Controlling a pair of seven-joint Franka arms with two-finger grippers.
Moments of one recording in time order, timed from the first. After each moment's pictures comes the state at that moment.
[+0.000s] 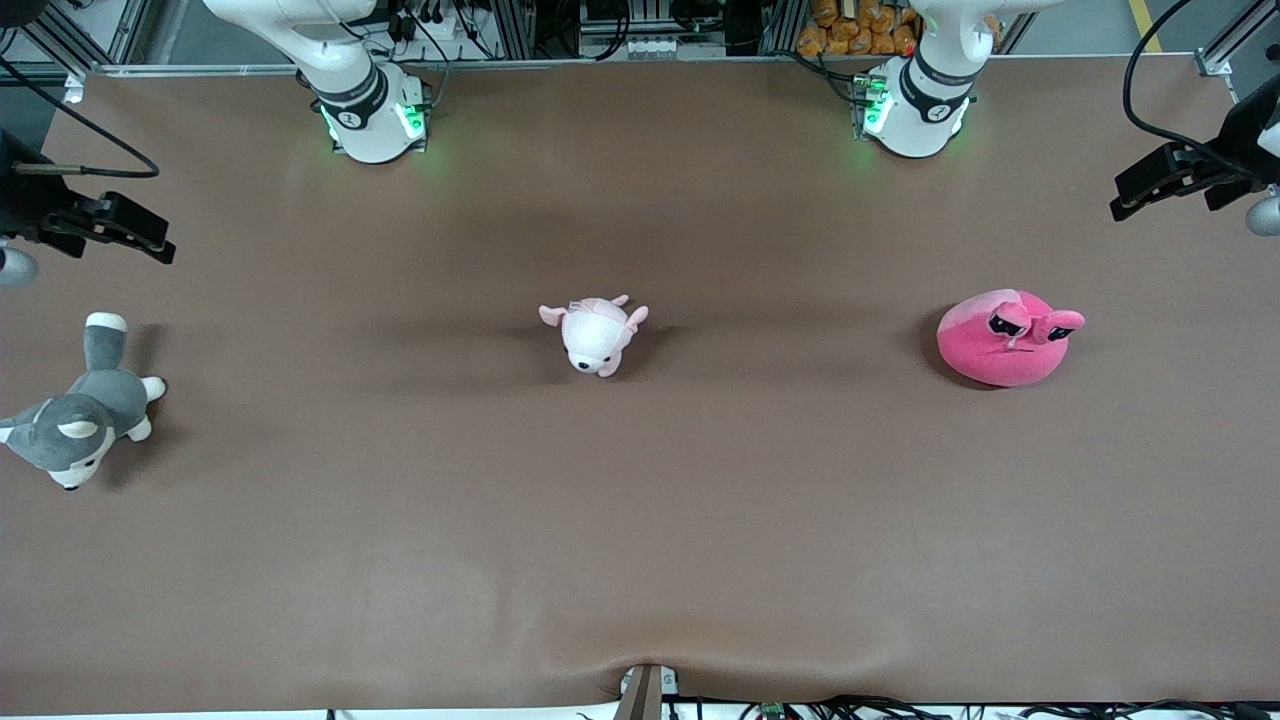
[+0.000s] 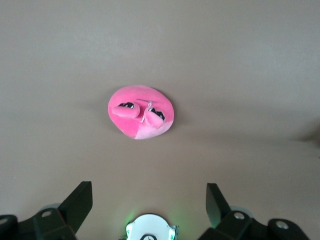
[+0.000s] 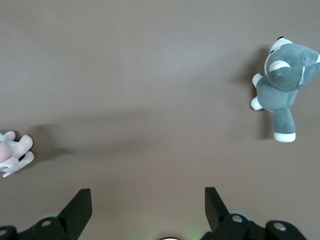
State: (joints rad) left arm 0.06 -0.07 -0.10 -1.54 0.05 1.41 -0.14; right arm 0.01 0.00 -0.01 -1.51 -0.02 1.45 0.09
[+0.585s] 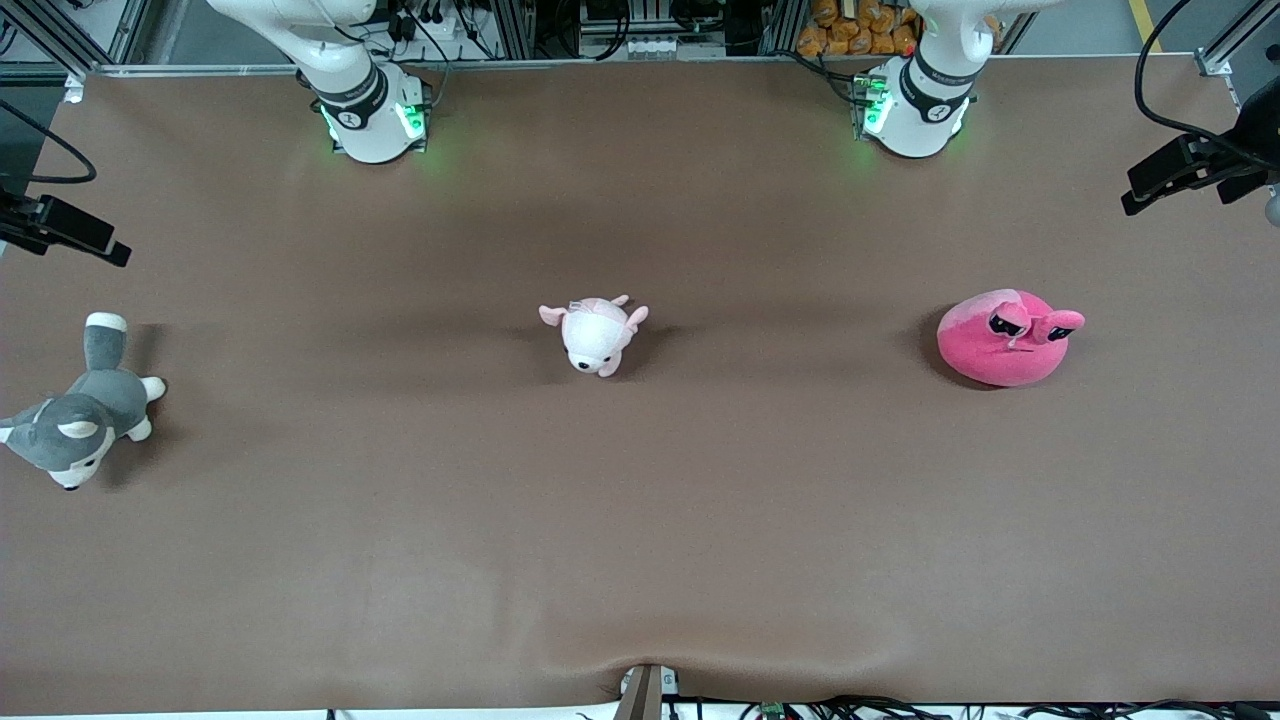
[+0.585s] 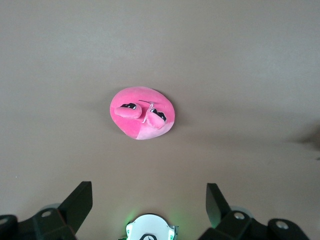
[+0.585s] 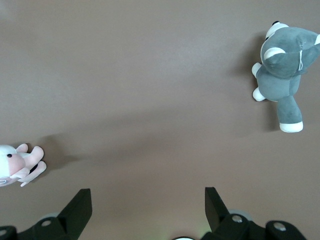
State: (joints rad) left arm 0.07 -0.06 -0.10 -1.51 0.05 1.40 -0.14; right arm -0.08 0.01 -0.01 -1.51 0.06 1.45 0.09
